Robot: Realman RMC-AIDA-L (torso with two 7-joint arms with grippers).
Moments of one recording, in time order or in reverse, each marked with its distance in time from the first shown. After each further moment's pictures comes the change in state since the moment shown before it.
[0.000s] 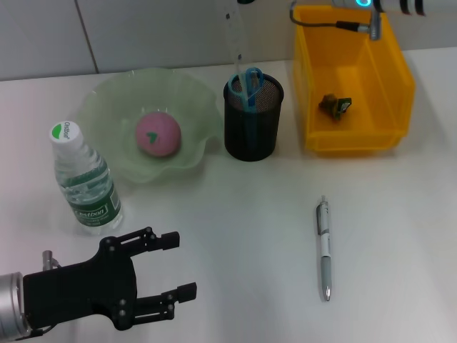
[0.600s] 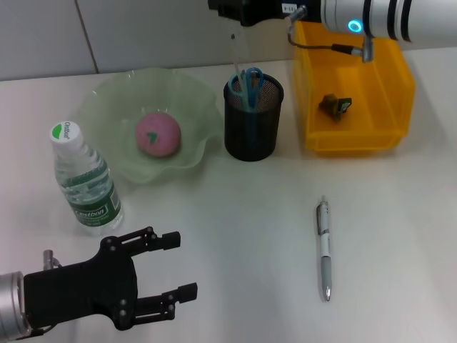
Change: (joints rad) left arm -0.002 0.000 0.002 0.001 0.000 0.002 0.000; right arm 0.014 0.000 -0.009 0.153 0.075 0.081 -0.124
